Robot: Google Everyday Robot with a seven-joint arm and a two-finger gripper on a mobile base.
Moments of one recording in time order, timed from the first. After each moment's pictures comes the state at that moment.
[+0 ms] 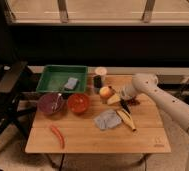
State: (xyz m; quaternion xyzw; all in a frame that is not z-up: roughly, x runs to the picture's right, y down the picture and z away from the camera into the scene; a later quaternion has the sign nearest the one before) arm 0.170 0.069 0.910 -0.28 -0.06 0.57 0.77
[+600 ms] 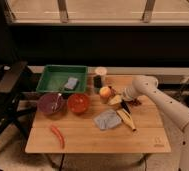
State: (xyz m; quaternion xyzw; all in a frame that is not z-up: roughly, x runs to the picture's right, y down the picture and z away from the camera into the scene) arm 0.182 0.084 0.938 -0.29 -0.04 0.58 0.76
